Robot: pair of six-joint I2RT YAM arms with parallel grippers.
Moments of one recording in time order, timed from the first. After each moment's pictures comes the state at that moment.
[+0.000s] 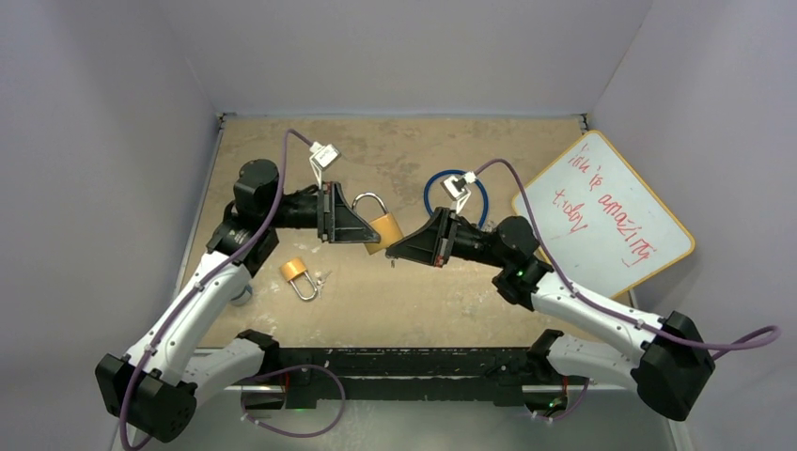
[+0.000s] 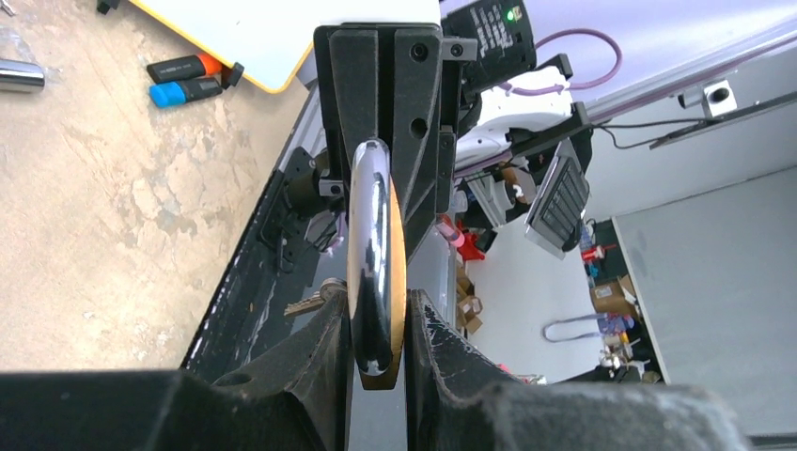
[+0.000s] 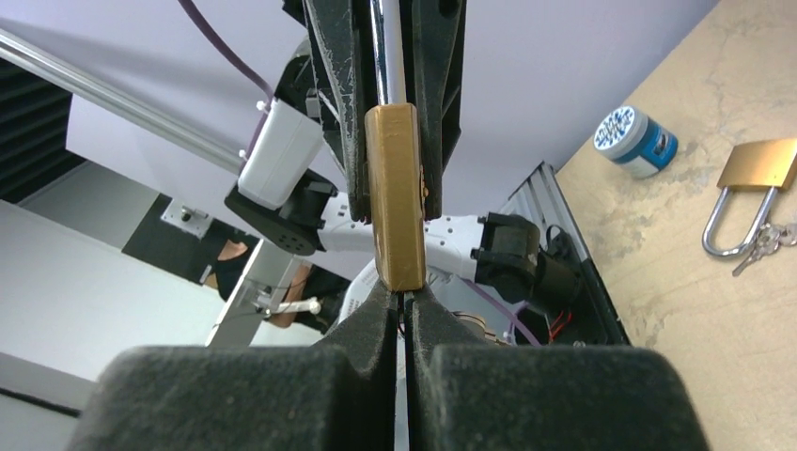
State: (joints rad) left arm -0.40 1.01 0.96 -0.09 1.13 -0.88; right arm 0.78 1.06 0.63 0.64 -0.61 1.19
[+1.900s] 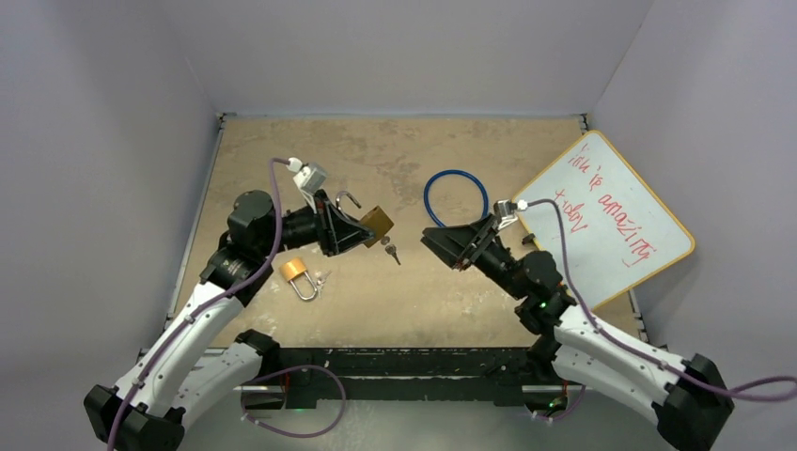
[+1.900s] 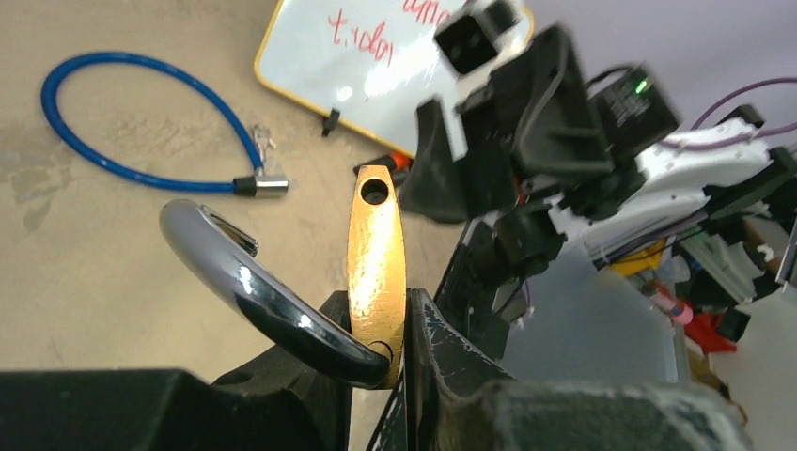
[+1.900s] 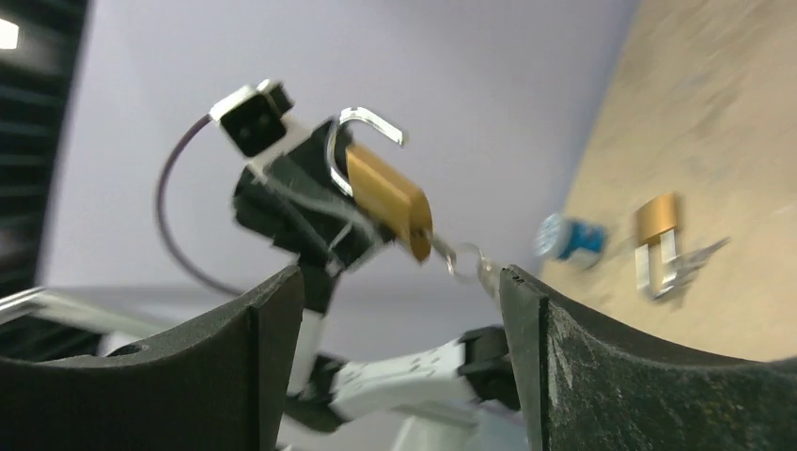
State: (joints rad) left arm -0.45 0.83 0.80 -0.03 0.70 -0.54; right arm 0.77 0.81 0.29 0.77 -0.16 1.47
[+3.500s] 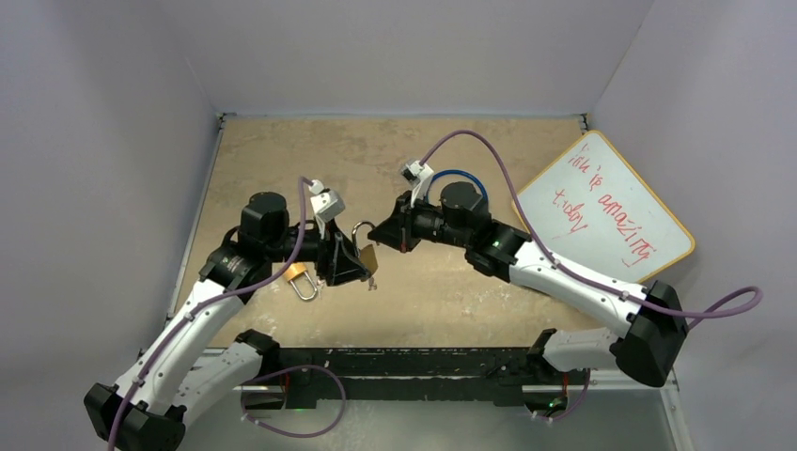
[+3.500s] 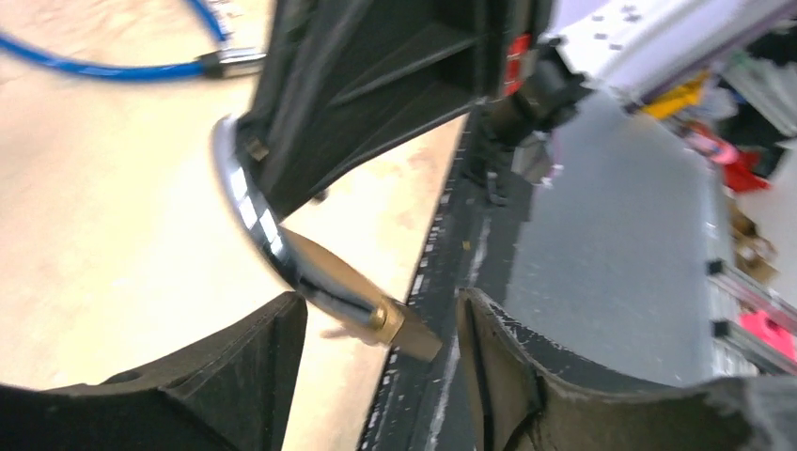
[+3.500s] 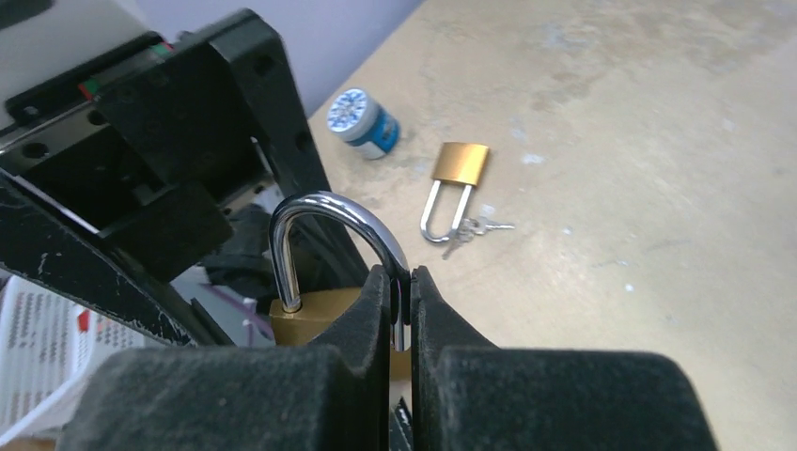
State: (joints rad) left arm -0.45 0.85 0.82 -0.42 0.94 -0.12; right arm 0.88 1.28 1.00 0.06 -0.36 0.51
